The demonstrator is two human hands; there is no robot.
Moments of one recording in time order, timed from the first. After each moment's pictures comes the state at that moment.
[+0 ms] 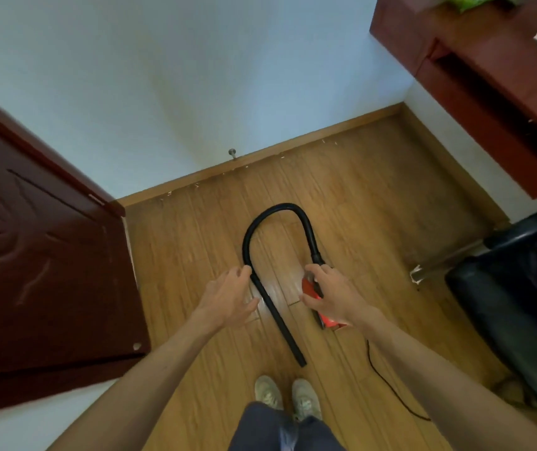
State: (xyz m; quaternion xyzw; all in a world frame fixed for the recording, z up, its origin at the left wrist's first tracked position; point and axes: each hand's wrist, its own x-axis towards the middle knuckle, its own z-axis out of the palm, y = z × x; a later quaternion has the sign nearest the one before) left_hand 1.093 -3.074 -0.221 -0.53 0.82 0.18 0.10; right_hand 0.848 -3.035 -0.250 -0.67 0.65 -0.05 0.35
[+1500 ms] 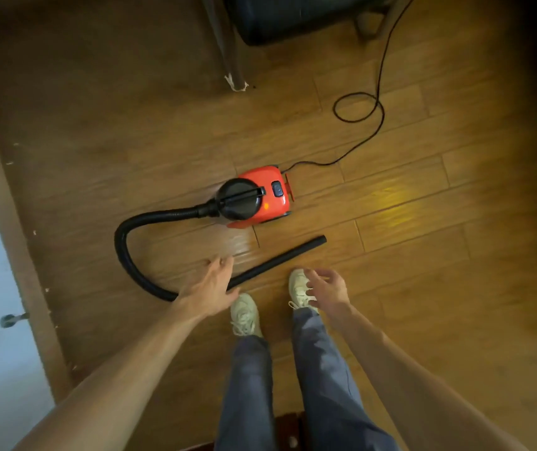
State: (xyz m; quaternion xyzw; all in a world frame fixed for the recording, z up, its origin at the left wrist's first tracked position) left_hand 0.935 -3.229 -0.470 0.12 0.90 0.02 0.43; right_hand 0.990 -2.998 -0.510 0.52 0.59 -0.52 0.33
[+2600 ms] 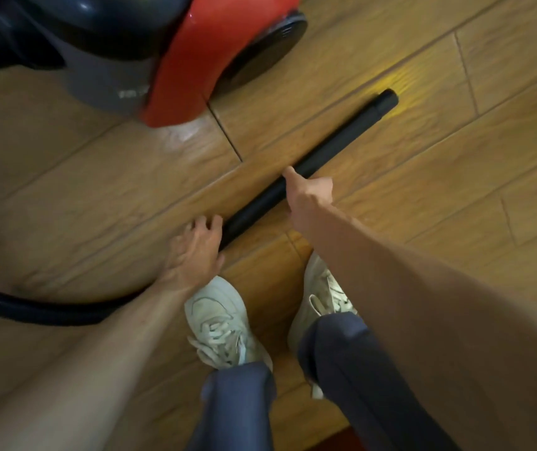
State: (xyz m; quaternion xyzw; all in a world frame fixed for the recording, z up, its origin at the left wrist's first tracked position) left_hand 1.052 -3.287 -0.979 0.21 0.87 -0.02 0.45; right_hand 1.026 -3.093 -0.990 0.73 0.44 -0.48 0.22
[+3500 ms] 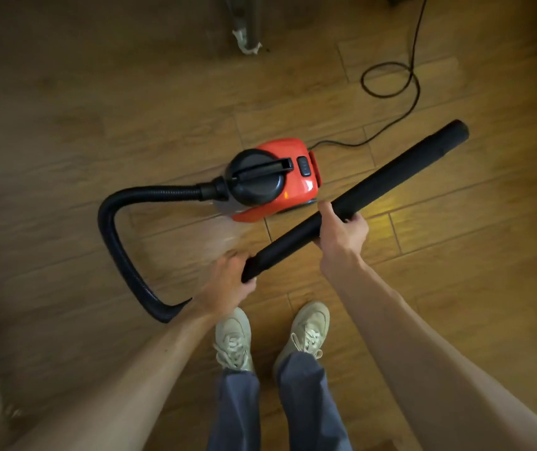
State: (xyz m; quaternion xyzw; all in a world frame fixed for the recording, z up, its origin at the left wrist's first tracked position) left_hand 0.978 -3.288 -0.662 0.06 0.90 0.27 0.34; right_hand 0.933 -3.102 -0.633 0.57 0.56 -0.60 0.04
